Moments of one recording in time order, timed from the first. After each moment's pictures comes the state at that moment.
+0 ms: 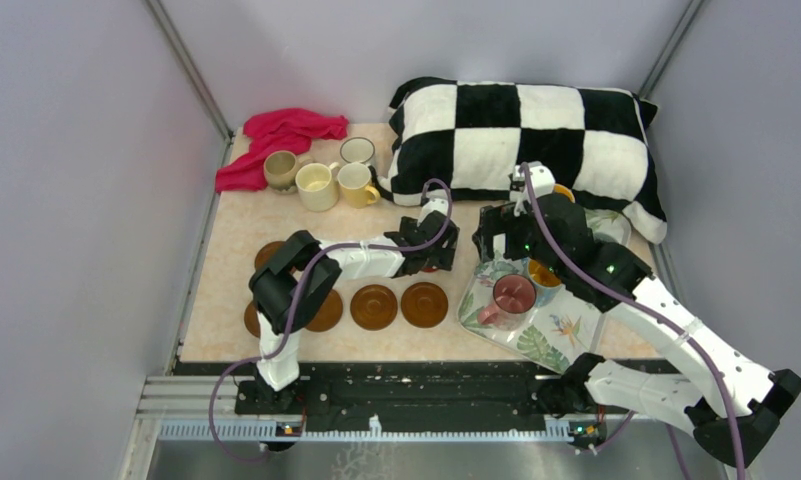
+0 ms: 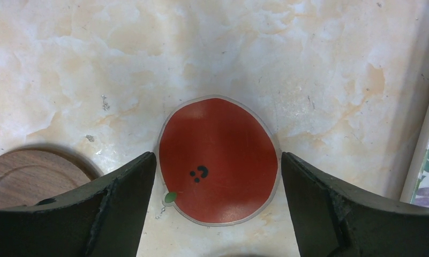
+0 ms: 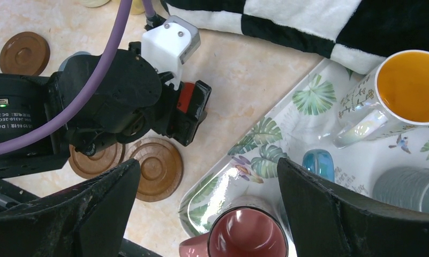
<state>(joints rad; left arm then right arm) -0.86 1.94 1.18 -0.11 -0.37 -0.48 0.74 0.95 1.07 -0.62 0.26 0.29</state>
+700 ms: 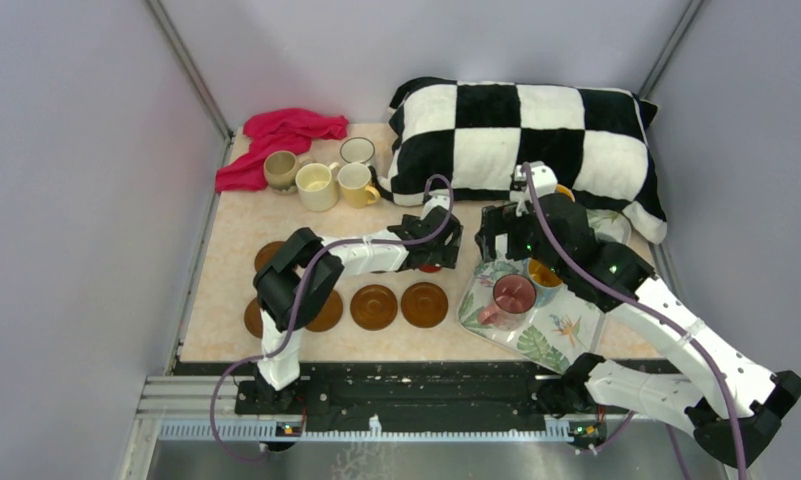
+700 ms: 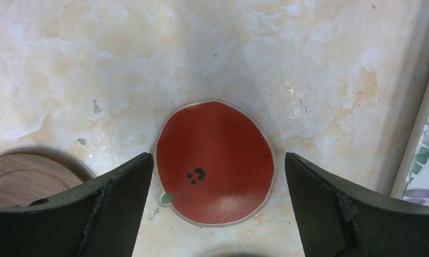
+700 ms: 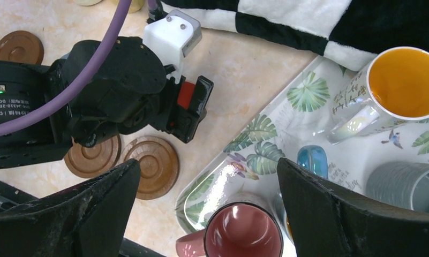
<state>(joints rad) -0.86 1.96 1.25 -0.18 -0.35 -0.50 0.74 0.95 1.08 -0.65 0.28 0.29</state>
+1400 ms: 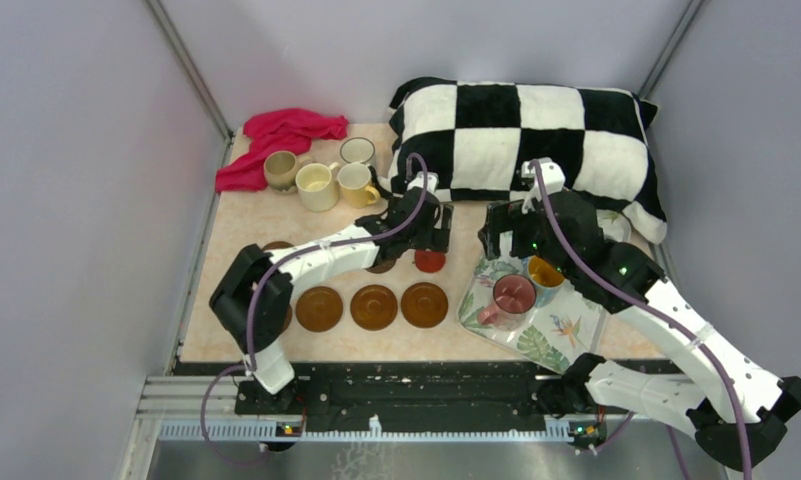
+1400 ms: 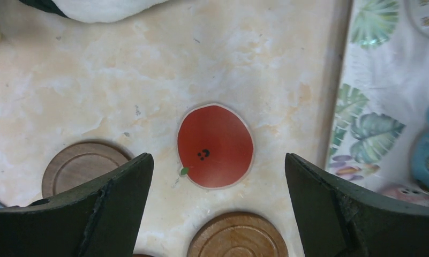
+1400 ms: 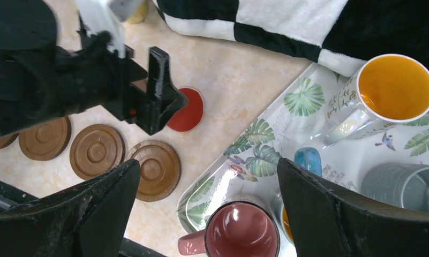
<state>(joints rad) -0.81 1.75 1.22 -0.23 -0.27 -0.47 0.74 0.93 1.12 -0.68 0.29 0.29</state>
